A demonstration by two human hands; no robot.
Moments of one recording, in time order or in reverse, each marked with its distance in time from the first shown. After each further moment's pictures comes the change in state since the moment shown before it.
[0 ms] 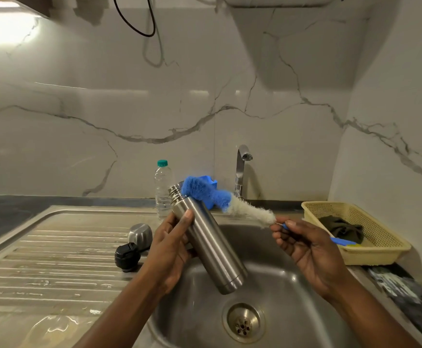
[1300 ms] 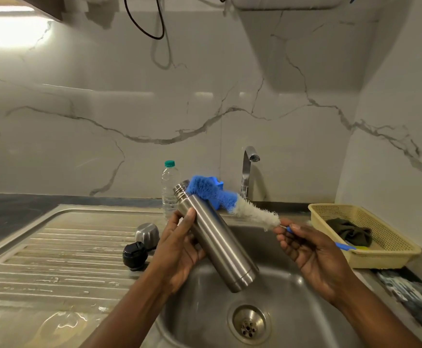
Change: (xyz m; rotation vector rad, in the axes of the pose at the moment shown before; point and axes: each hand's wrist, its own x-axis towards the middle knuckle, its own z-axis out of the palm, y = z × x) left_hand -0.007 0.007 0.005 -0.200 -0.037 -0.033; right_hand -0.001 0.005 0.004 0.081 0.021 0.094
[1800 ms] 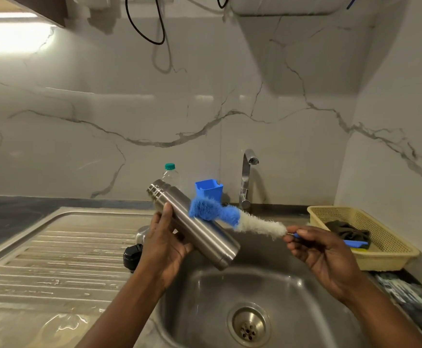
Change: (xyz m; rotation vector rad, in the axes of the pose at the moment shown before) left_hand 0.007 0.013 -0.010 -0.142 0.172 0.042; right_hand 0.000 -0.015 -0.014 -0.198 -0.013 -0.071
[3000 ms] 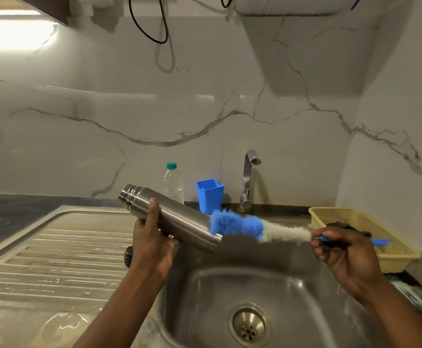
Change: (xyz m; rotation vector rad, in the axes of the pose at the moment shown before) left_hand 0.009 0.012 -0.007 -0.081 0.188 0.112; right_hand 0.003 -0.013 -0.022 -0.008 0.113 -0.052
